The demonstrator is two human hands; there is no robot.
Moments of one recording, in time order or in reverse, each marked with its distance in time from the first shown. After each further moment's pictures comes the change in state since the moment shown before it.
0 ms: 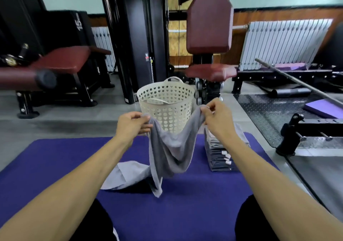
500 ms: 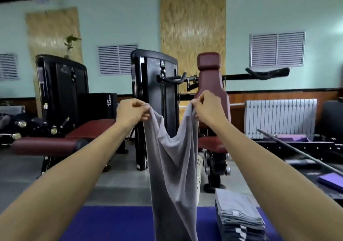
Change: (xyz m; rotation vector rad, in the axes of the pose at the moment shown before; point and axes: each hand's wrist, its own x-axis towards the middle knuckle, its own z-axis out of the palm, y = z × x) left_hand -0.040 0.272 -0.073 0.088 0.126 0.547; right_hand 0.064 -0.260 -0.095 -0.028 0.148 -0.303
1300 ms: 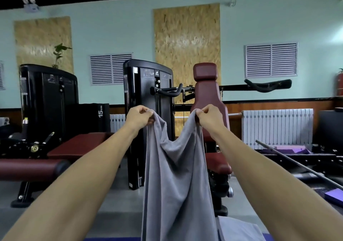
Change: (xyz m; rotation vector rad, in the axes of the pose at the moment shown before) left_hand 0.147 -0.034 0.070 -0.050 -0.054 -0.036; right_hand 0.120 0.059 0.050 0.129 0.034 0.198
